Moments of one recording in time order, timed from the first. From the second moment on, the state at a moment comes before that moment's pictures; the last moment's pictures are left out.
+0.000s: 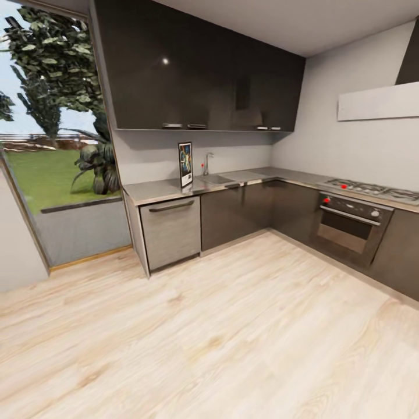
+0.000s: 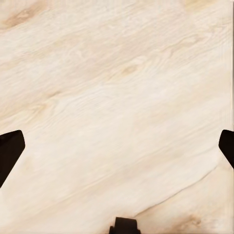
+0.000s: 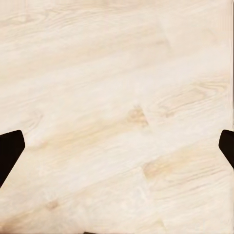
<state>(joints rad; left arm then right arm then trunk) 0.03 0.02 0.12 -0.69 0.00 -0.01 0.00 -0.10 -0.04 0.09 -0.40 0.13 -0.20 0.00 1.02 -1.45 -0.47</state>
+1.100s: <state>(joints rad) 0.03 0.02 0.12 -0.69 0.00 -0.01 0.00 -0.10 -0.04 0.09 -0.40 0.13 -0.20 0.00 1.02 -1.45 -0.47</state>
